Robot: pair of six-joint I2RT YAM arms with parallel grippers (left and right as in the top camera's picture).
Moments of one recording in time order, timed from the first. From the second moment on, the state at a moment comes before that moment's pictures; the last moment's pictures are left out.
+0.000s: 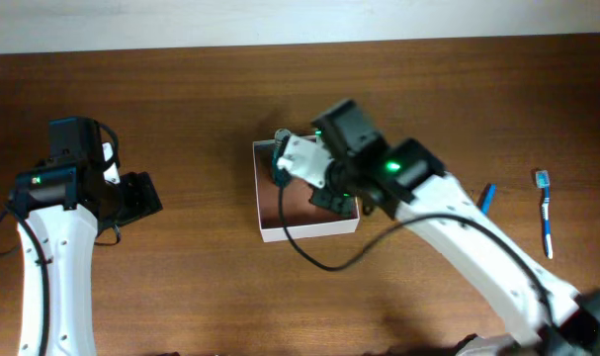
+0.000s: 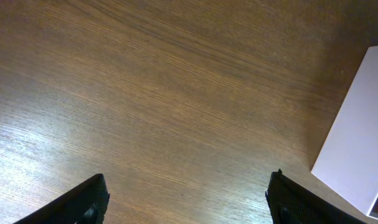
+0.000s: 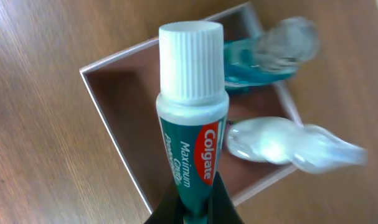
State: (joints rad) left arm 0.18 1.40 1.33 -1.23 -0.02 -0.21; right arm 0.62 1.61 1.50 -0.97 -0.09 -0.60
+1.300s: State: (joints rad) left arm 0.18 1.40 1.33 -1.23 -0.01 -0.21; right arm -0.23 1.51 1.50 -1.10 0.08 0.11
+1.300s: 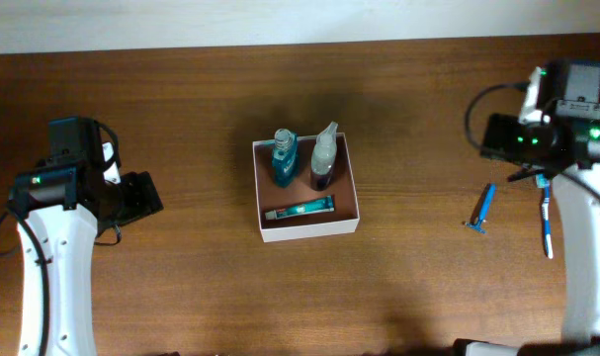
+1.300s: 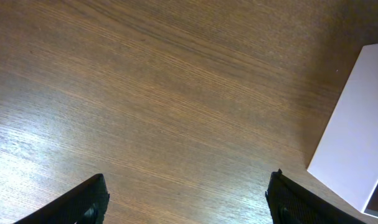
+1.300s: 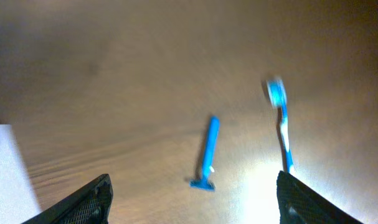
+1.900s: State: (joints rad) left arm 0.18 1.40 1.33 -1.24 -0.01 -0.21; right arm -0.39 1.99 1.39 -1.01 -0.04 0.16
